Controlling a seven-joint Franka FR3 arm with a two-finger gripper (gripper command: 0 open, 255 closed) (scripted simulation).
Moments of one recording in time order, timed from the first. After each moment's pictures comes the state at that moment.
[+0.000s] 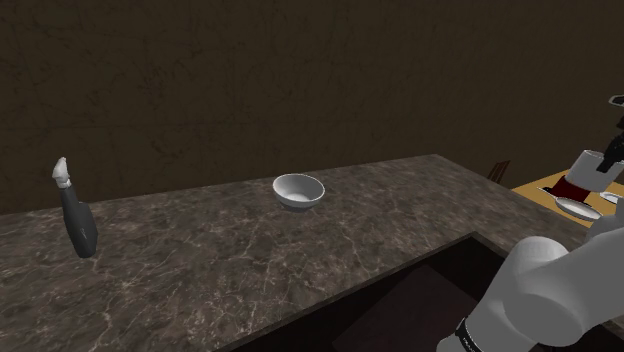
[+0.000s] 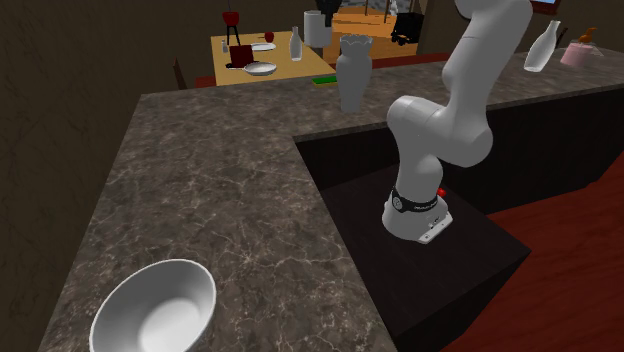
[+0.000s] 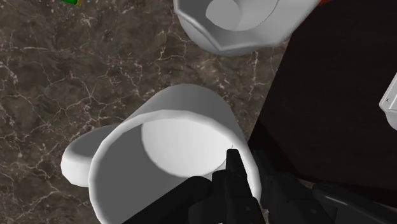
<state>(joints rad) 0.14 -0.56 -1.30 -1.56 -0.52 1.42 -1.30</state>
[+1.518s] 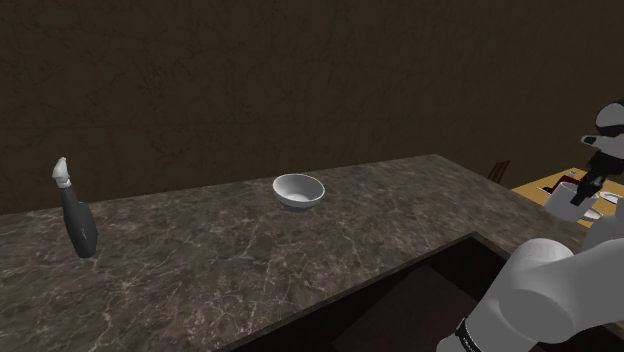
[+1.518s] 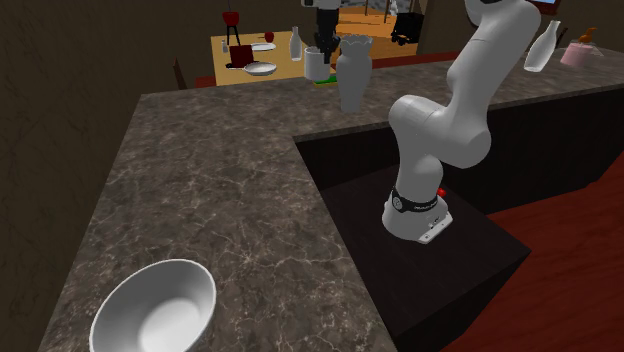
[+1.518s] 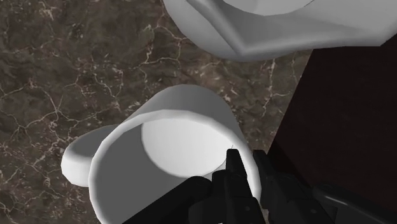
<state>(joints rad) 0.05 -0.65 -1.32 -1.89 -0.61 1.69 -1.24</state>
